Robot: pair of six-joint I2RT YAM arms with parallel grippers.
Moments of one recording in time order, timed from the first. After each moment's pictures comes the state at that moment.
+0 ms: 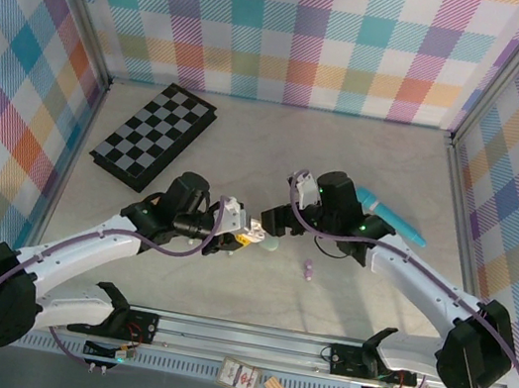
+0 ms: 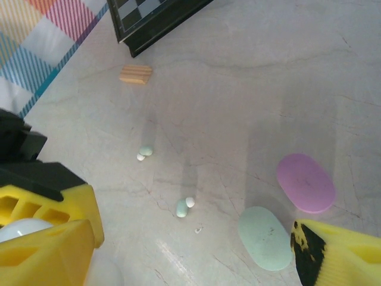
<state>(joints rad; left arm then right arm) -0.66 1.11 0.70 -0.24 0.55 0.49 0.69 1.27 0.92 -0.32 -0.37 0.24</state>
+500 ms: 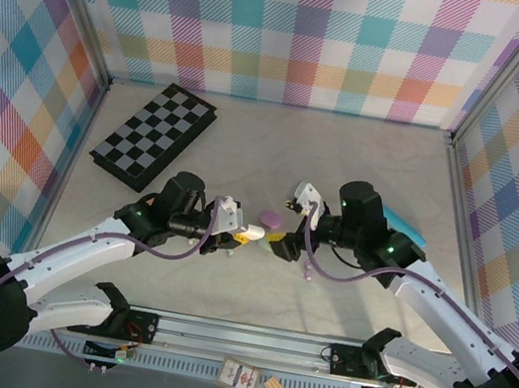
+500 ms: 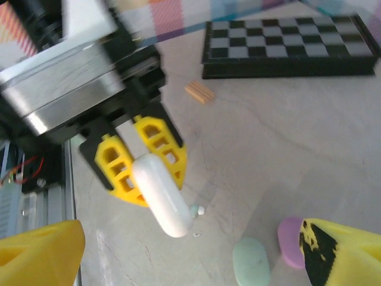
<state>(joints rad) -0.66 1.06 0.70 -0.24 0.55 0.49 0.72 1.04 0.92 -0.42 -0.51 -0.27</state>
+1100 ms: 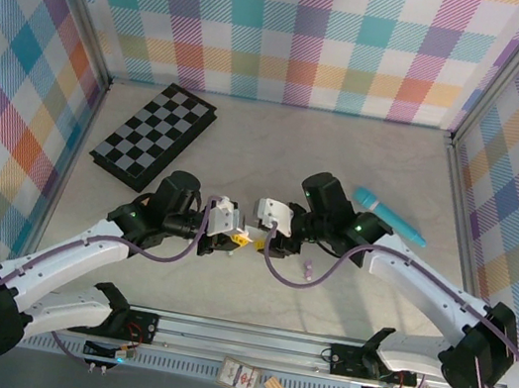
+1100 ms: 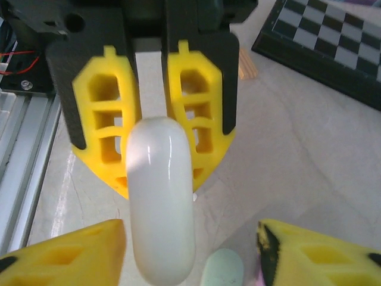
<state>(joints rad) -0.66 1.02 0.71 -0.27 0.60 0.49 0.81 1.27 1.04 -0.52 -0.49 -0.67</state>
